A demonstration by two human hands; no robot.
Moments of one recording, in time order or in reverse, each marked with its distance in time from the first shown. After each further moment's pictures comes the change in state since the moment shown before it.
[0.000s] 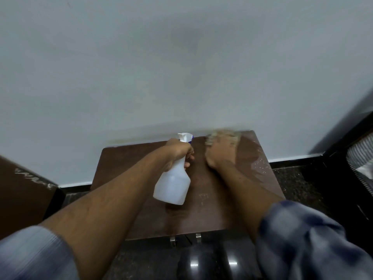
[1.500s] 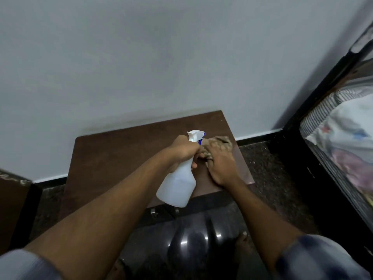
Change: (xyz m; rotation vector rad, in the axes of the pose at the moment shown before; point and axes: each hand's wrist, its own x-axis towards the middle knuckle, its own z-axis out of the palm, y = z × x) left_hand -0.073 -0.006 0.087 0.057 -0.212 0.093; right_hand -0.133 0.093 -0.001 0.136 -0.013 -0.045
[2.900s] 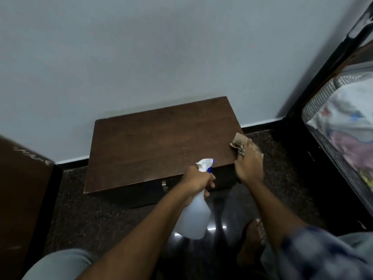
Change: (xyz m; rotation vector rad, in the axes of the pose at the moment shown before) left_hand -0.094 -0.104 0.064 -0.158 -0.006 -0.148; right_hand -0.096 0.022 -0.019 0.183 0.086 0.505
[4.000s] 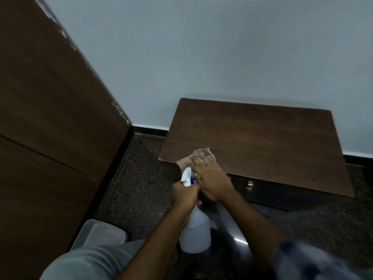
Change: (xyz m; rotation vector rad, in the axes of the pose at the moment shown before) left_hand -0.060 -0.130 -0.140 -0.562 0.679 -0.046; right_hand -0.154 -0.203 0.134 -0.088 -0.396 -1.089
